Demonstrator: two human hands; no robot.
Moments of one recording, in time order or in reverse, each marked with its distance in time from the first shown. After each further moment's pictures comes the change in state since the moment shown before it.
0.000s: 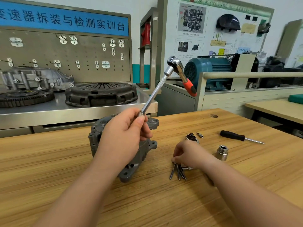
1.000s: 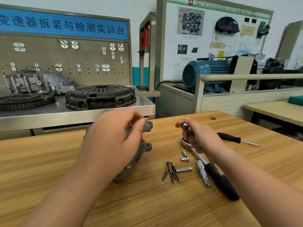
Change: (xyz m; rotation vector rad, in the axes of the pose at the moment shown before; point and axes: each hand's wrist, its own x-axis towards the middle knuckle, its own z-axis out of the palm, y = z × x) left_hand -0.015 0.030 -0.007 0.665 0.049 0.390; right_hand -0.030 -0.002 -0.057 0.861 0.167 0.031
